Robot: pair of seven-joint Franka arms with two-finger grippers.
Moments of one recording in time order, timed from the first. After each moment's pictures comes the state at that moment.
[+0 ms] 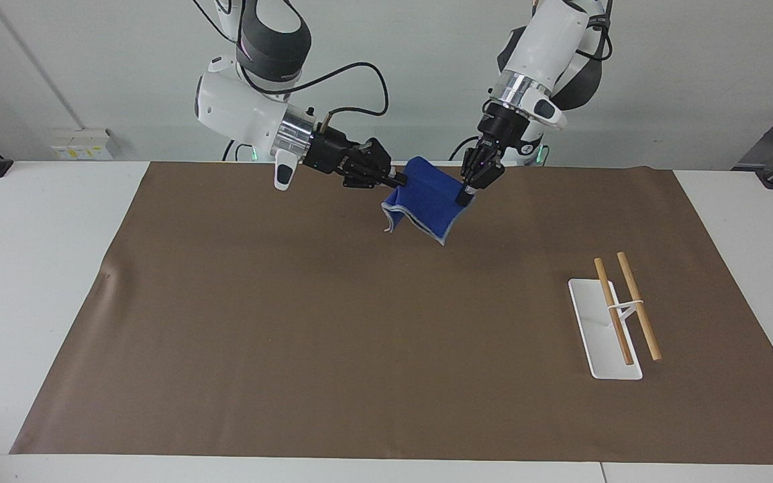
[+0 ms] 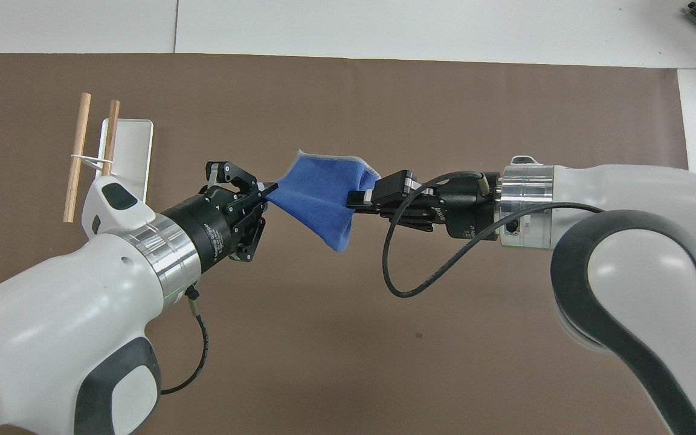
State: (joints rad) left arm -0.51 -0.22 -0.03 -2.17 -0.33 2.68 -1.78; right arm 0.29 -0.03 0.04 -1.95 1.22 2.13 0.02
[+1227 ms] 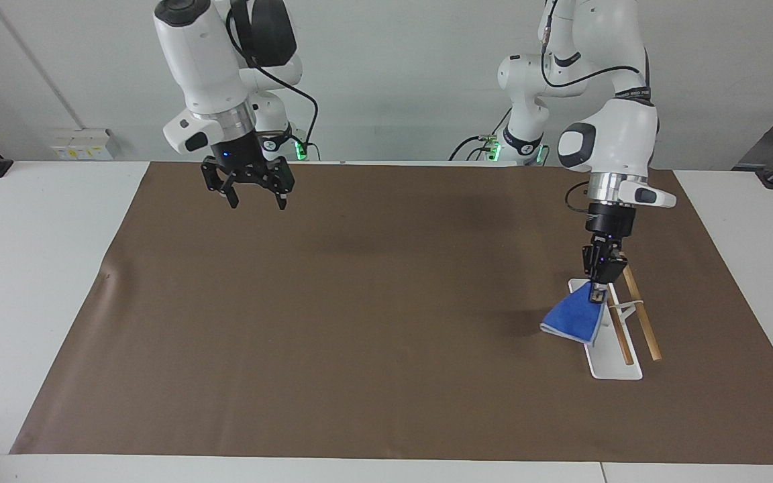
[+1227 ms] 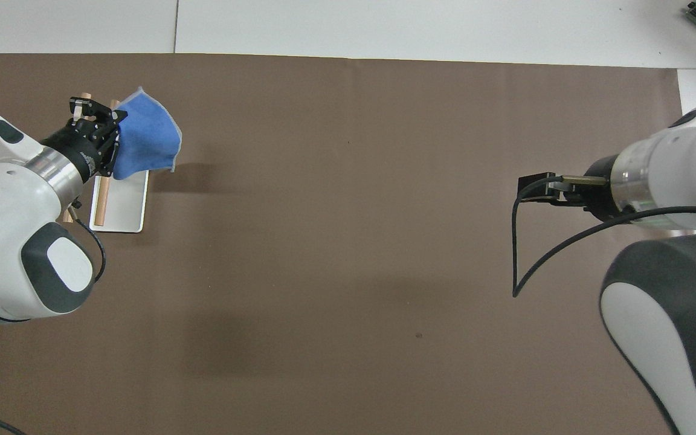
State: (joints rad) left arm -0.12 0.05 -0.02 -2.19 -0.33 3.06 -1.22; right arm 0.13 -0.07 0.02 -1.74 0.04 1.79 0.30
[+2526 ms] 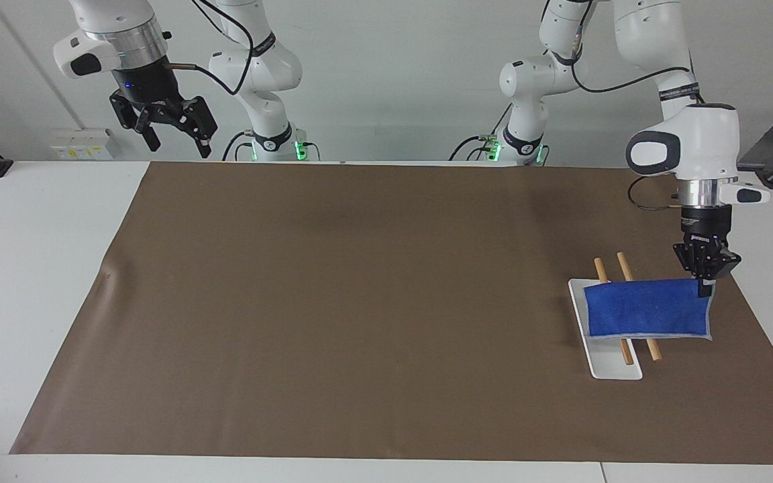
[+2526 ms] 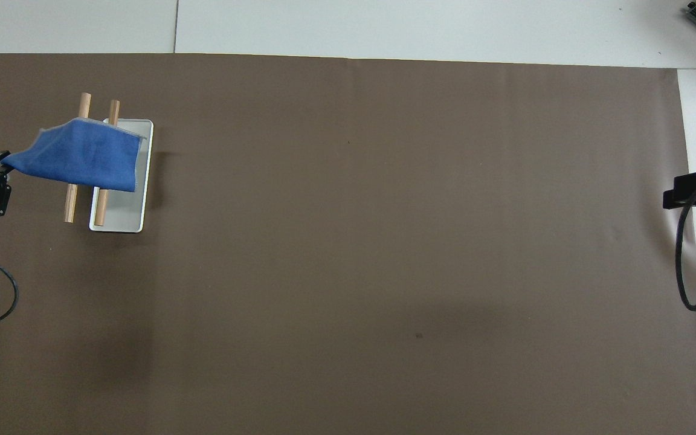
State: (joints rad) left arm 0.20 0.06 -0.03 -2.26 -0.33 3.01 -1.14; right arm 0.10 -0.04 -0.17 -1.52 0.00 1.50 0.11
